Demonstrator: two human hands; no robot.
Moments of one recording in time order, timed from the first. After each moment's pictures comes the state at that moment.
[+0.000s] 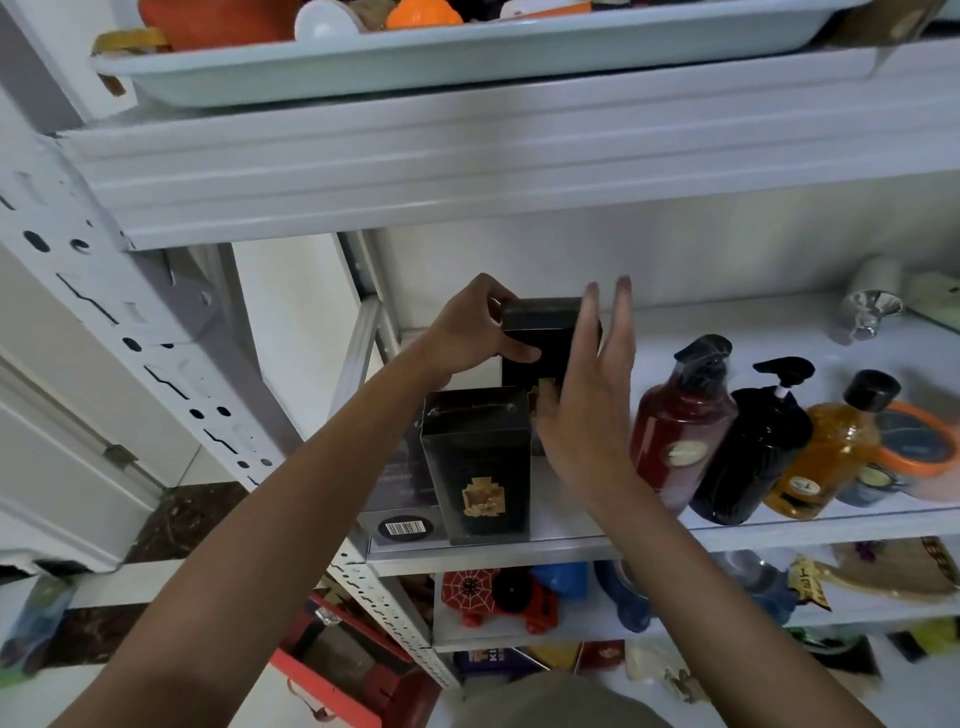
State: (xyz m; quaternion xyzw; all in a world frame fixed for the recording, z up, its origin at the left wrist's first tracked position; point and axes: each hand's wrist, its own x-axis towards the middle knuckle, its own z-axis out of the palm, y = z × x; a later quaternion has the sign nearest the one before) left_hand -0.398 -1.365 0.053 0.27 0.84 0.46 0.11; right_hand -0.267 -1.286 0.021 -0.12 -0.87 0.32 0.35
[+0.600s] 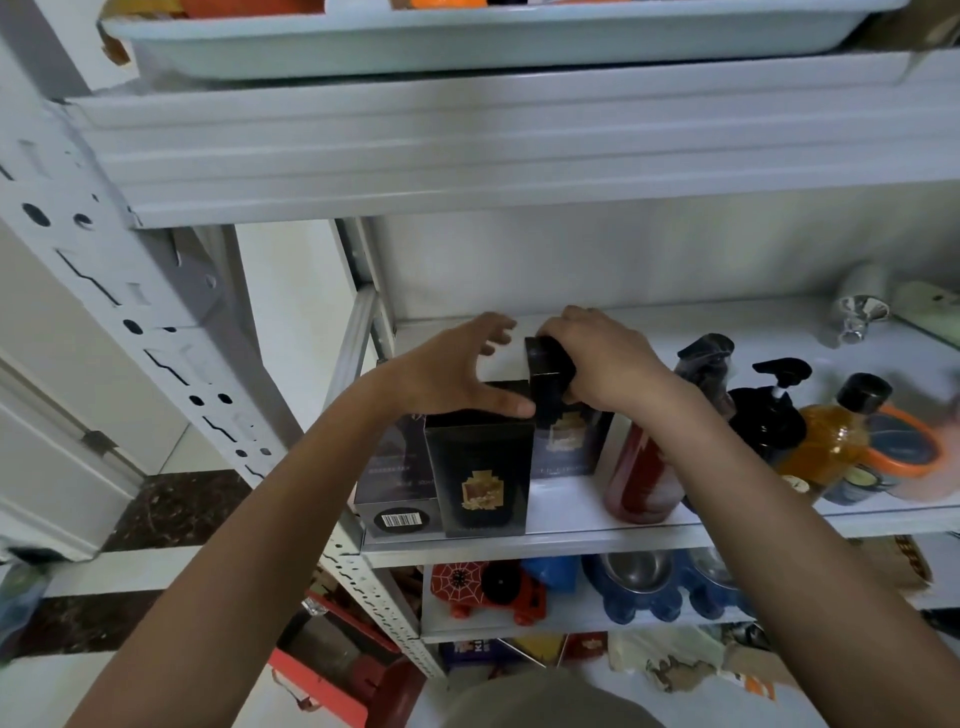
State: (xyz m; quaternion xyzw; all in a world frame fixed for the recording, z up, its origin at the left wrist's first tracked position) left_hand -0.365 -1.408 0.058 0.37 0.85 0.31 0.20; right_hand -0.299 -1.240 0.063 -0.04 -1.00 0.06 -0.01
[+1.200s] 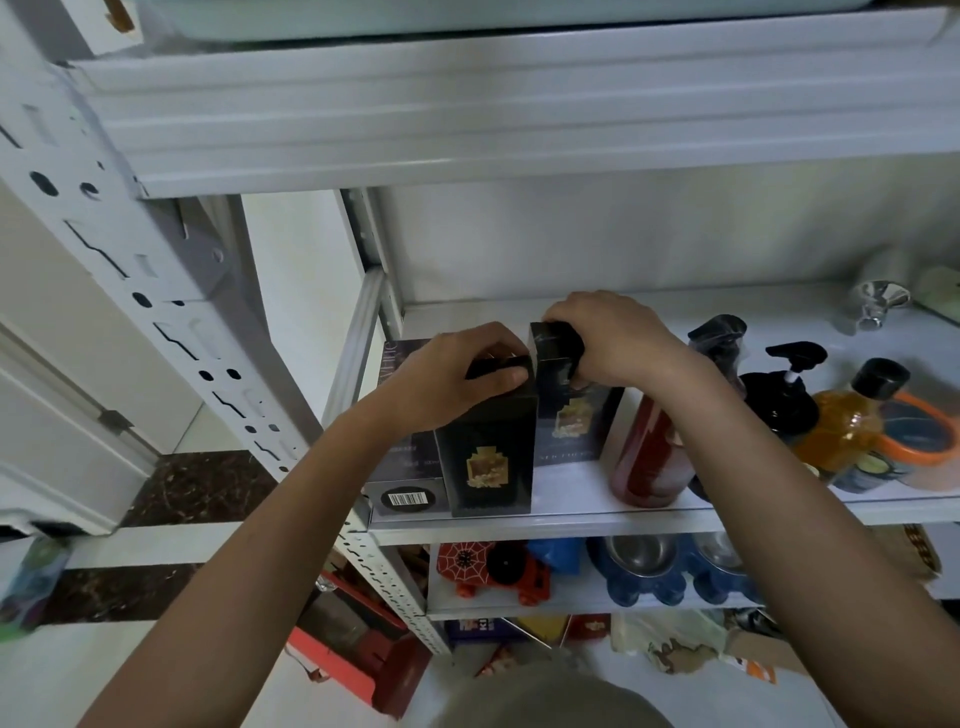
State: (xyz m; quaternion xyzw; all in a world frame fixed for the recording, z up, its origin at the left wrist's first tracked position) left_hand -0.347 -1.422 0.040 0.42 0.85 0.32 0.08; right_hand -0.301 -1.238 0.067 -0.02 -1.00 0.07 -0.03
